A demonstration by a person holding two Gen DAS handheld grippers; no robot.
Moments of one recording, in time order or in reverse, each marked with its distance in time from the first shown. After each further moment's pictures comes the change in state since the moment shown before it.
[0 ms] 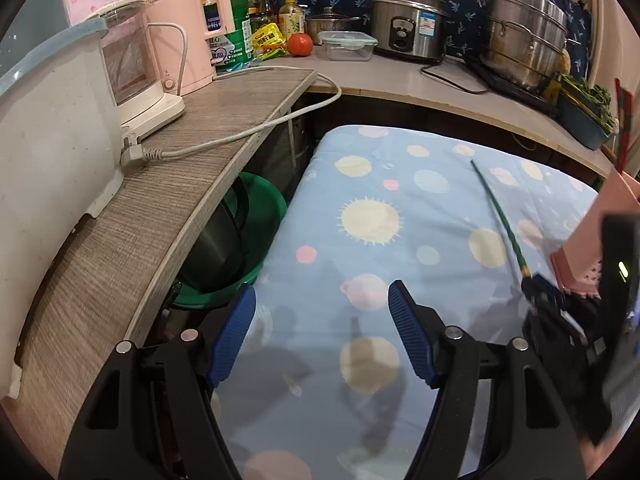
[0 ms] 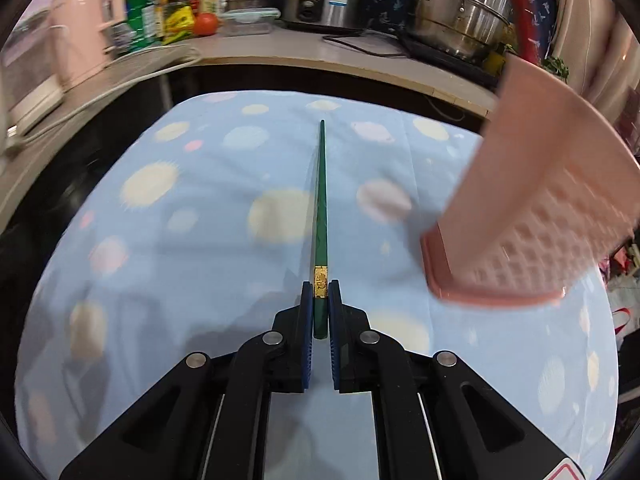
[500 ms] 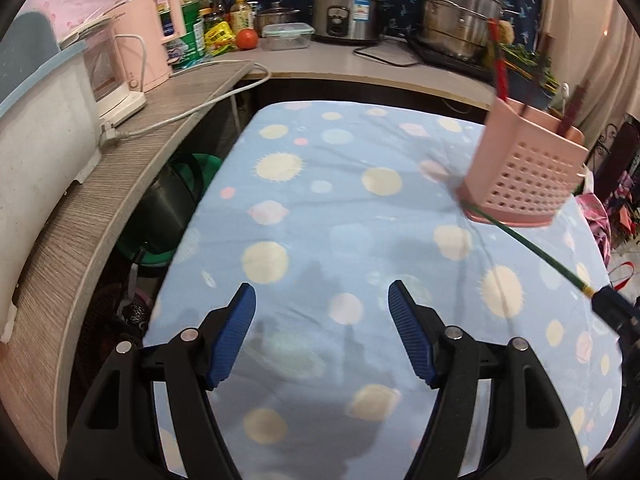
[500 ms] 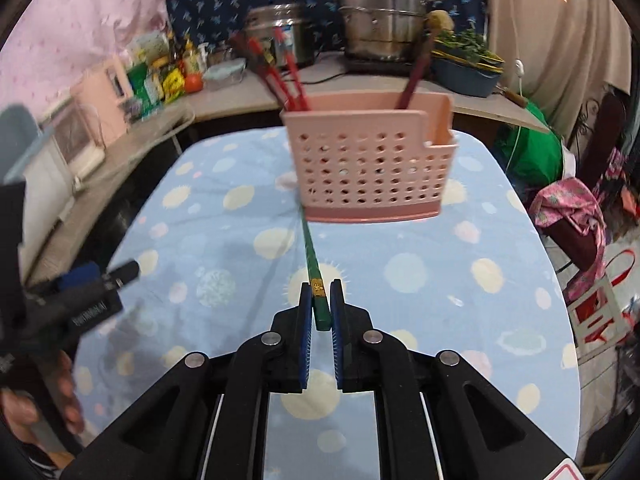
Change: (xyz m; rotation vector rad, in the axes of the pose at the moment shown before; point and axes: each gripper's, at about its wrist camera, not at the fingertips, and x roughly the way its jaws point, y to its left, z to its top) left arm -0.075 -0.074 -0.058 0.070 0.046 -0.109; right arm -0.162 -0.136 -0.070 0.188 -0.077 0.109
